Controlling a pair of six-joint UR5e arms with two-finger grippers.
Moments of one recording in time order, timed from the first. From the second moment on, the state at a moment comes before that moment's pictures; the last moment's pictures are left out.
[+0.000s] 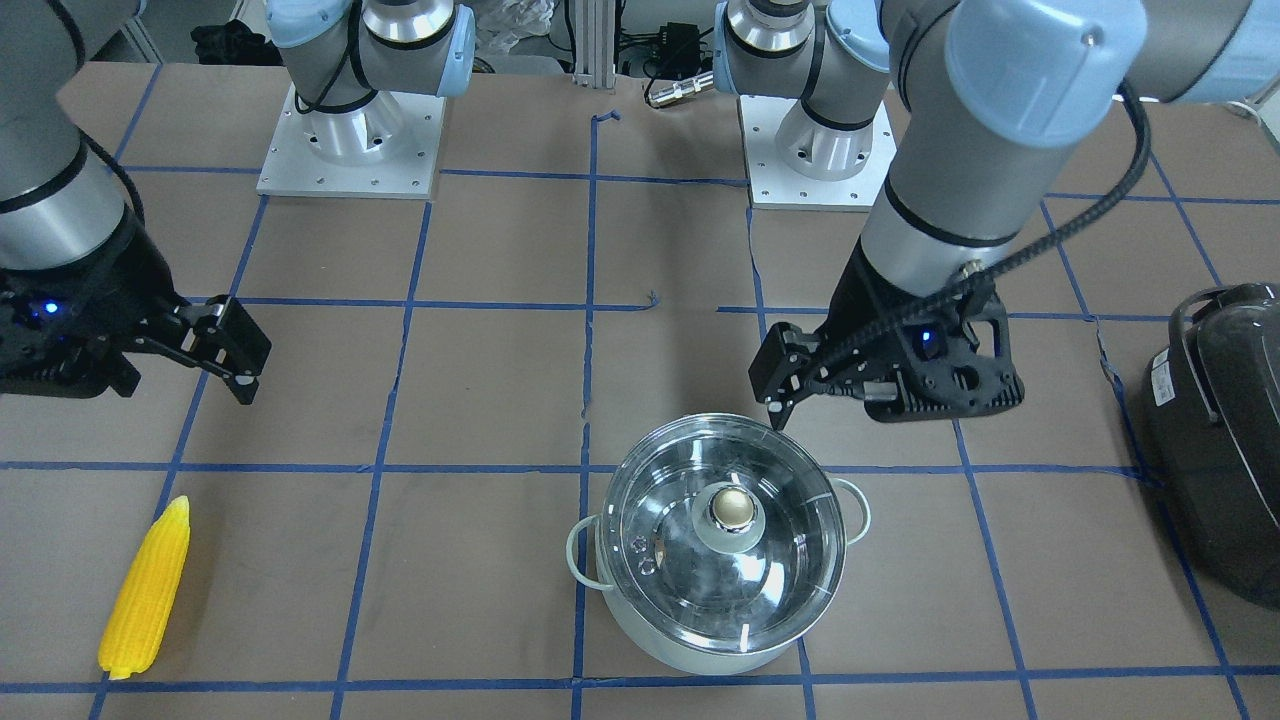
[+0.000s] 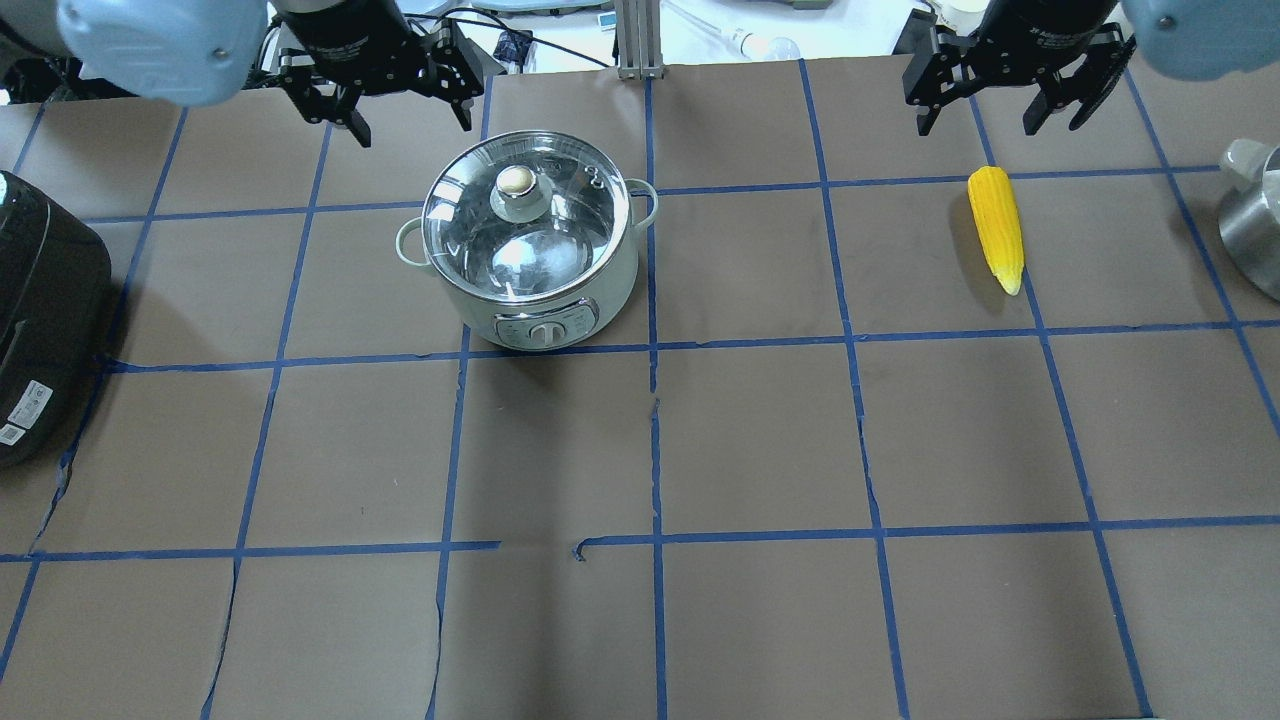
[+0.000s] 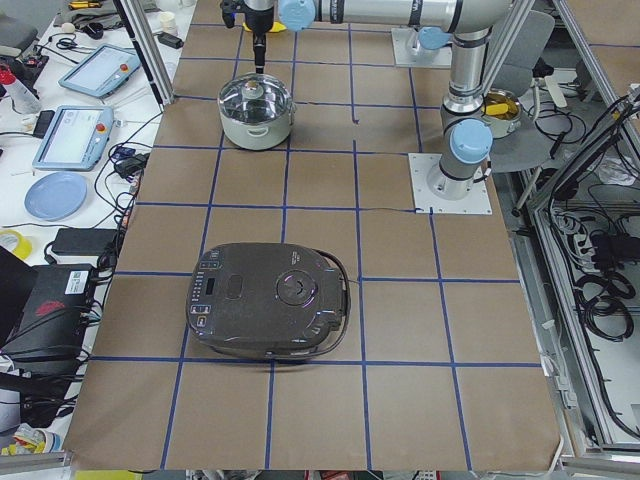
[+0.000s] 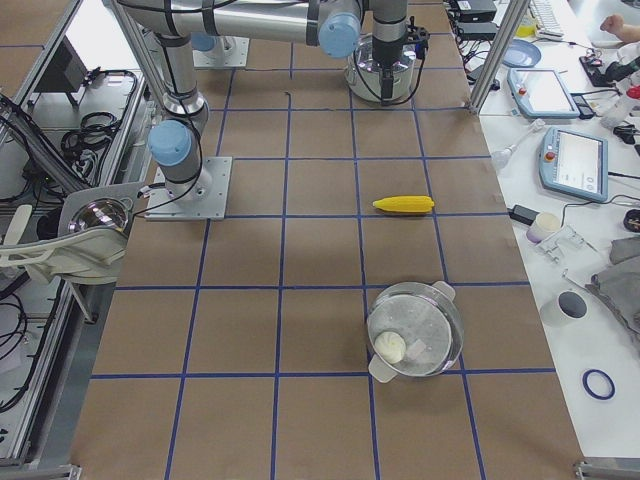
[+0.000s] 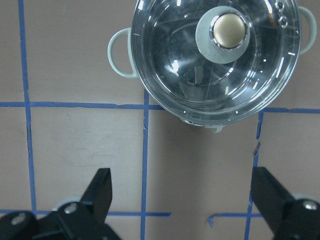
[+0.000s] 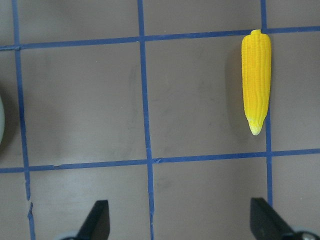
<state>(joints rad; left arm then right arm) -1.64 -1.88 -1.30 -1.39 1.55 -0.19 1.46 -1.37 1.44 -1.75 -1.57 -0.05</state>
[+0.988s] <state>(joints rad) -1.71 -2.09 -1.30 -1.26 1.54 -0.17 1.28 -1.02 1.44 -2.04 -1.52 -0.13</state>
